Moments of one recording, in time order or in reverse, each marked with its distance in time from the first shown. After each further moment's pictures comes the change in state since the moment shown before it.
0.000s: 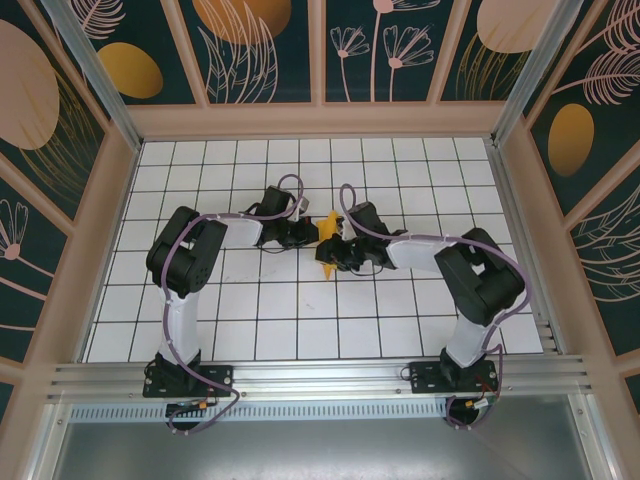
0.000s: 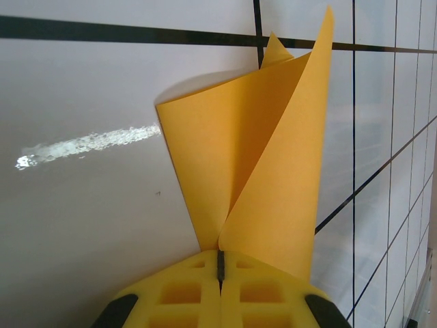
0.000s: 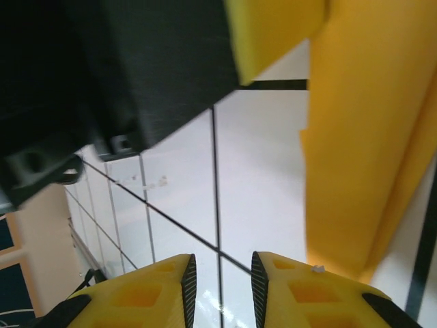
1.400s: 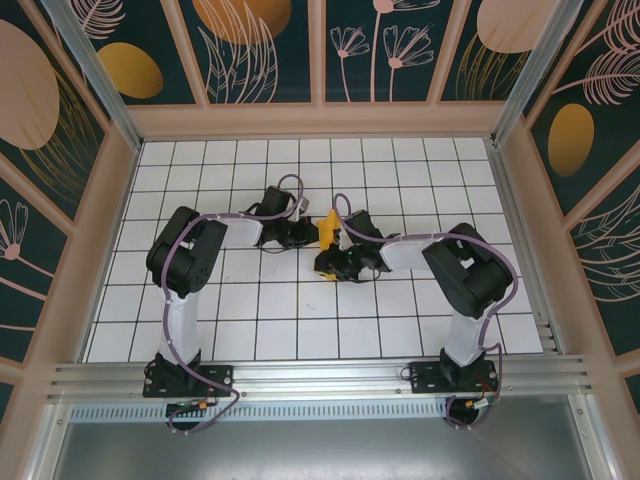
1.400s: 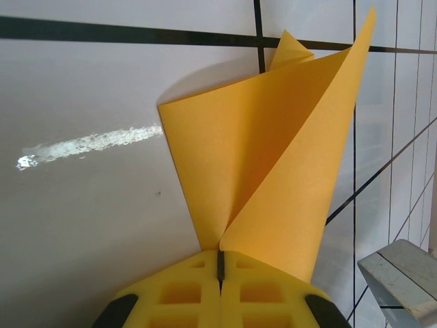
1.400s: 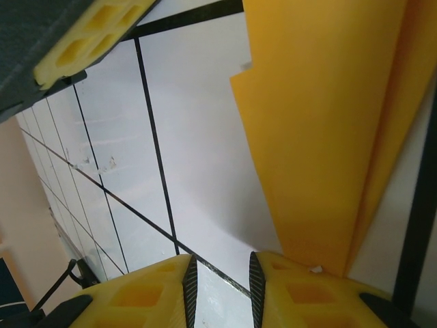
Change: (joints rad) left arm 0.000 0.000 0.000 -0.001 -0.007 0.000; right arm 0.026 0.091 -0.002 -0.025 -0.019 0.014
